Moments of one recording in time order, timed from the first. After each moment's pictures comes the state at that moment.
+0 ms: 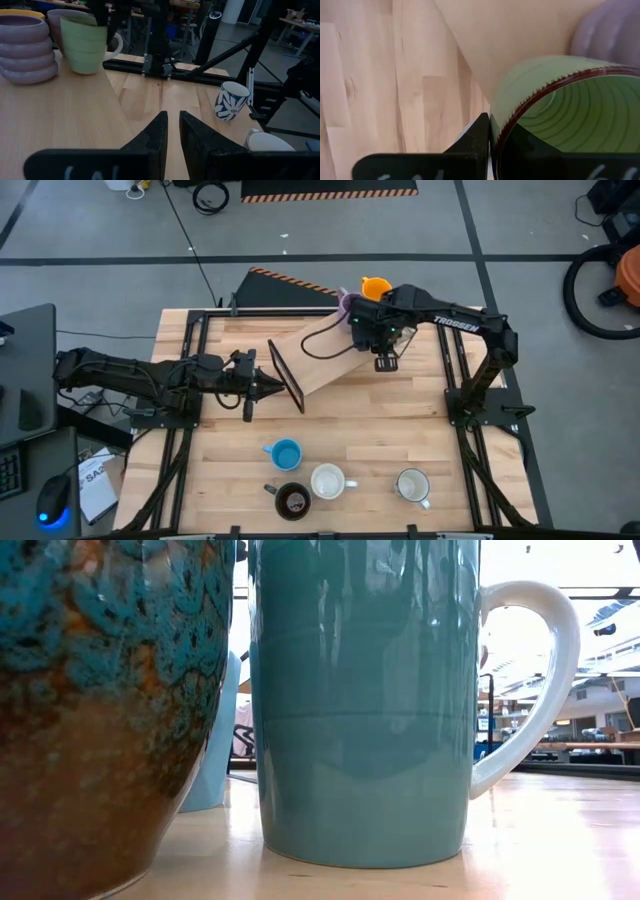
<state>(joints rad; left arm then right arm) -0.07 0.91 0.63 0.11 -0.11 -0.17 -0.27 1.70 1.80 -1.51 0.08 -0.32</state>
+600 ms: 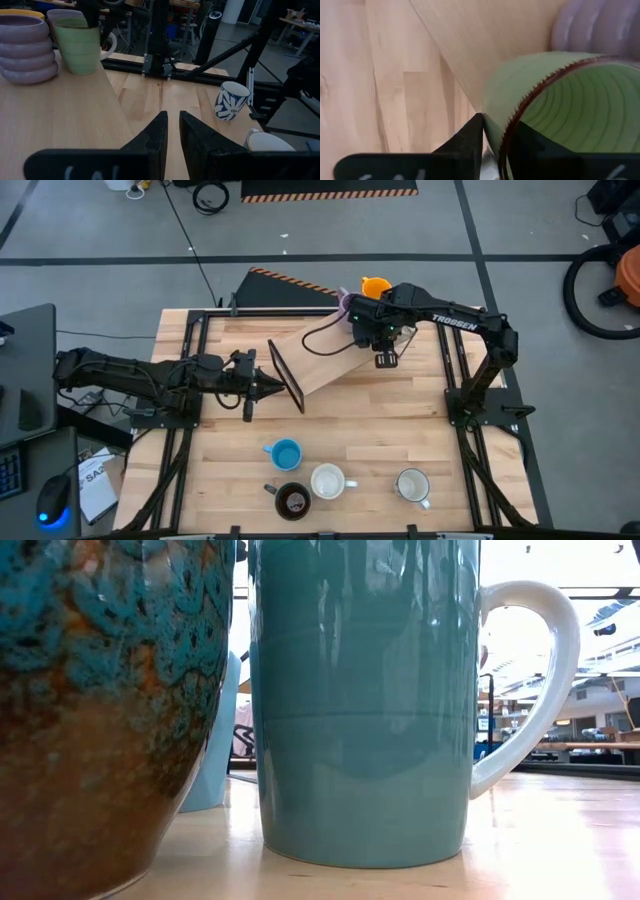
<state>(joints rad) -0.07 0.91 0.63 0.11 -0.11 -0.17 -0.30 1.70 1.78 -1.49 0.14 -0.34</state>
